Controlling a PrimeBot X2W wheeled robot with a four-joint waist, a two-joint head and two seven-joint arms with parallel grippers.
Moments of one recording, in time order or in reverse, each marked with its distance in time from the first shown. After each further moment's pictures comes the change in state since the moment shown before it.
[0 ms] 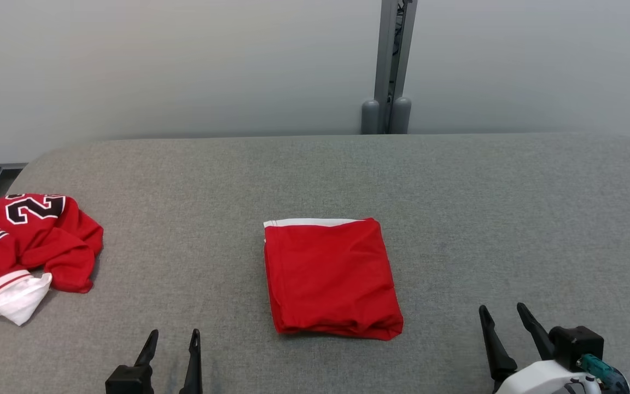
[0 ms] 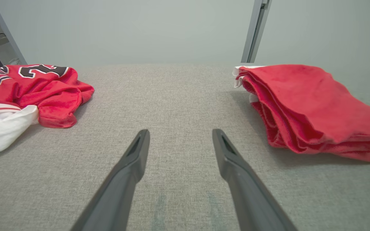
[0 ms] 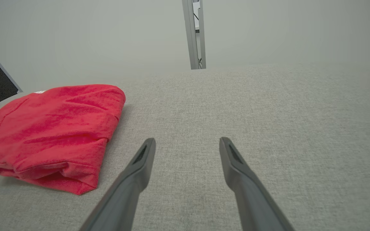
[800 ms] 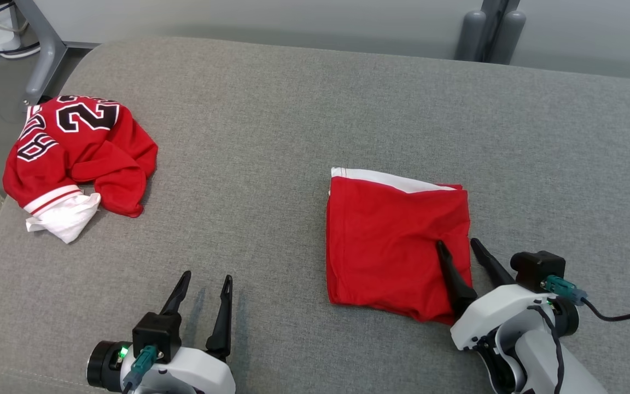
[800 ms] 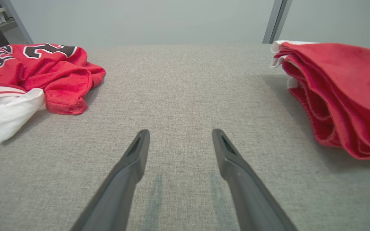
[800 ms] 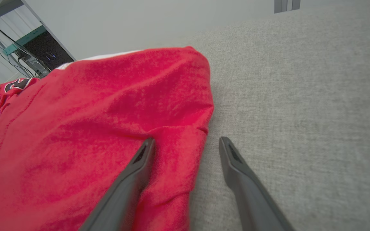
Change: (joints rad) left arm -0.149 0.001 -0.106 -0.014 -0.009 -0.016 0.000; right arm -0.316 0.001 0.219 0.212 0.244 0.000 0.000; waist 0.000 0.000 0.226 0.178
